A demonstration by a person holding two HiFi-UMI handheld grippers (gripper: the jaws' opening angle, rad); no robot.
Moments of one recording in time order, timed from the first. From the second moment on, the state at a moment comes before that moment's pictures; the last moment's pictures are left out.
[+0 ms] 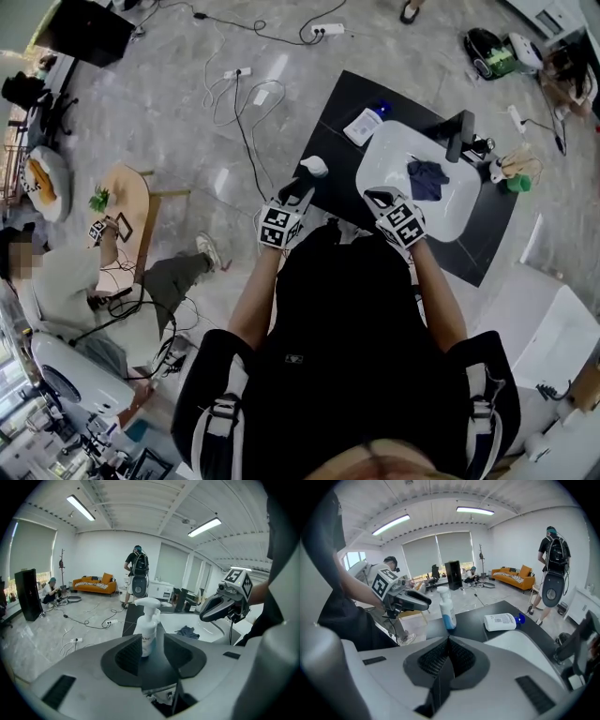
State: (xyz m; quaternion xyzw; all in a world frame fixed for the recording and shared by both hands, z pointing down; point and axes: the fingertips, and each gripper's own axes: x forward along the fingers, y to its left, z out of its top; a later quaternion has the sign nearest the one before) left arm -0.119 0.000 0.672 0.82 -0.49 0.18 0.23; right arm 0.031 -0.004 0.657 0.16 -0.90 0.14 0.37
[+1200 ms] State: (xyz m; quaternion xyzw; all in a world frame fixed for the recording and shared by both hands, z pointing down) left arm 0.010 0.030 0.597 0.83 -0.49 0.12 0.21; right arm 0.148 -0.011 0.646 0.16 -0.92 0.13 0.34
